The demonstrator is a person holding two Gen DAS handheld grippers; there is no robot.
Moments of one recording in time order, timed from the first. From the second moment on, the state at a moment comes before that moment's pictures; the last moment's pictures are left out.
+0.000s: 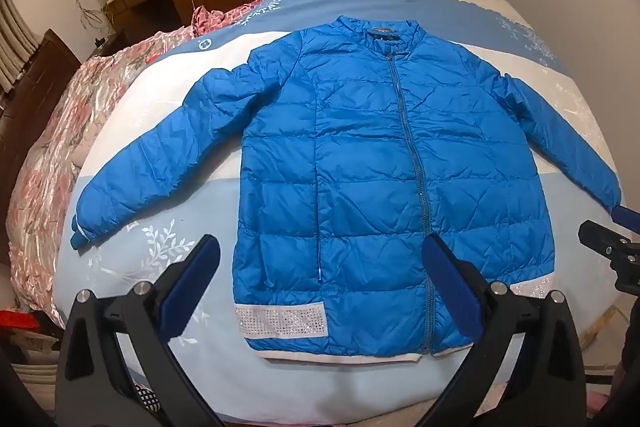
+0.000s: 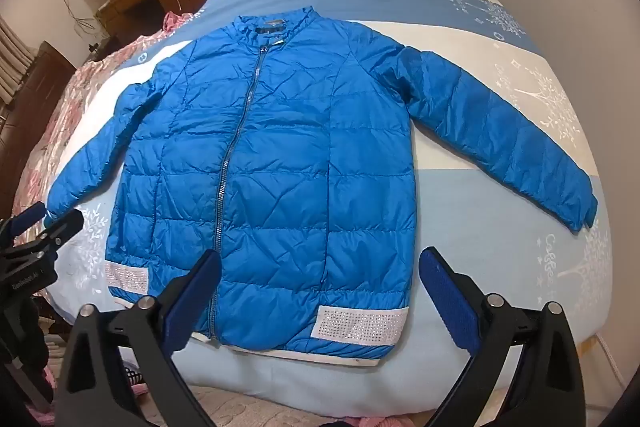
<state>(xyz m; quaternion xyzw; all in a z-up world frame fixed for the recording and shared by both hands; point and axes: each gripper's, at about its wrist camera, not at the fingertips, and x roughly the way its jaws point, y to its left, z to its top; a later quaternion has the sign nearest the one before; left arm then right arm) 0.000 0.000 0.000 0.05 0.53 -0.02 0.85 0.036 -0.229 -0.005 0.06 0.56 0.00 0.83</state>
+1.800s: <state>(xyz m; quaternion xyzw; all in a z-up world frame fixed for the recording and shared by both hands) -0.002 0.000 -0.004 0.05 0.53 -0.02 0.85 0.034 -0.228 -0.009 0.07 0.56 0.00 0.83</state>
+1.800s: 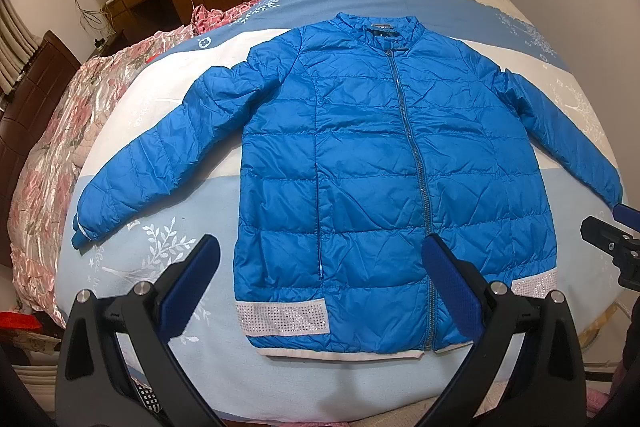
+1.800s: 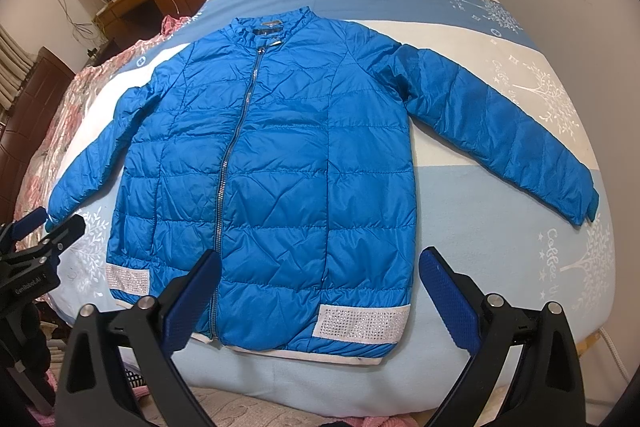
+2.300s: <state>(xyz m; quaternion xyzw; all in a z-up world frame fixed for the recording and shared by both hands) -0.003 0.001 -0.003 0.05 0.53 -0.02 0.85 0.034 -0.231 -0.008 0.07 0.56 0.00 0.83</state>
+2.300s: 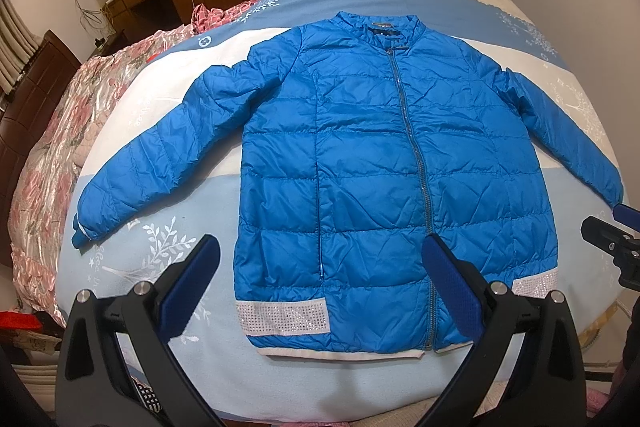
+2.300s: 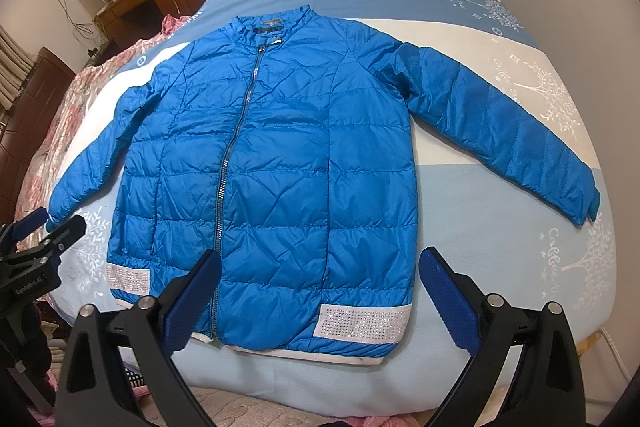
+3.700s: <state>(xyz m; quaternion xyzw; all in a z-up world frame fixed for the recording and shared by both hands) 0.058 -0.064 -0.044 0.06 0.57 -0.08 0.81 0.043 -0.380 -0.047 0.17 0.50 -0.07 0.84</state>
